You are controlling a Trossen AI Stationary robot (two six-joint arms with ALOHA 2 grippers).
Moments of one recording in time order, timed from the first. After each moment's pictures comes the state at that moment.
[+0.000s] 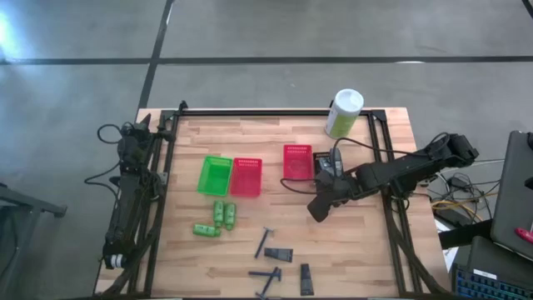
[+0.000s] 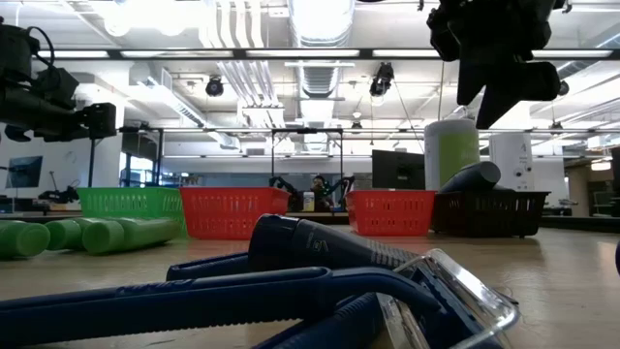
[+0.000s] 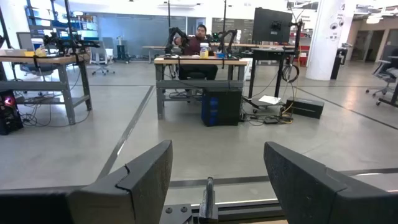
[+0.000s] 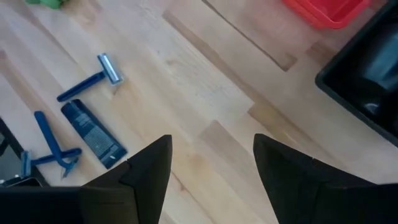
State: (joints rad) left arm 1.48 0.03 0.01 0.02 0.02 -0.01; right arm 0.27 1.36 1.01 -0.76 0.10 1.15
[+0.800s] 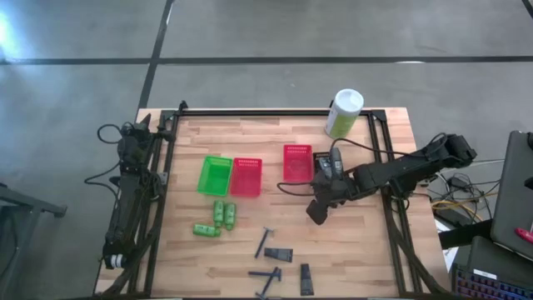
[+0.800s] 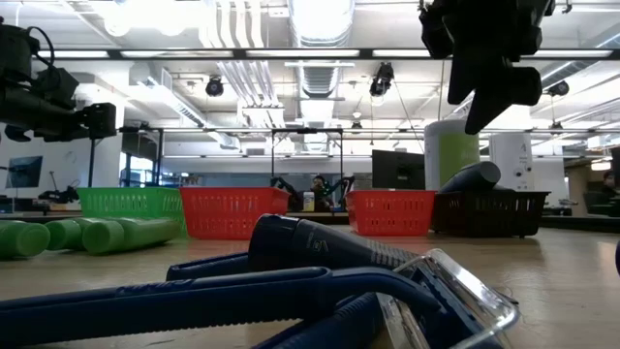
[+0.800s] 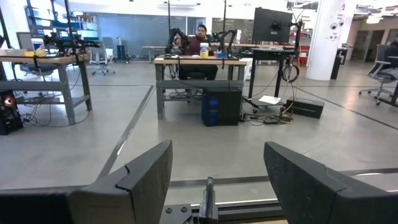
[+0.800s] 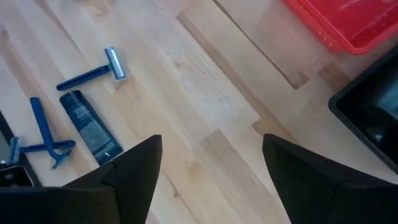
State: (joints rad) left arm 1.48 0.03 0.01 0.02 0.02 -0.01; right arm 0.27 1.39 1.01 -0.72 0.10 1.02
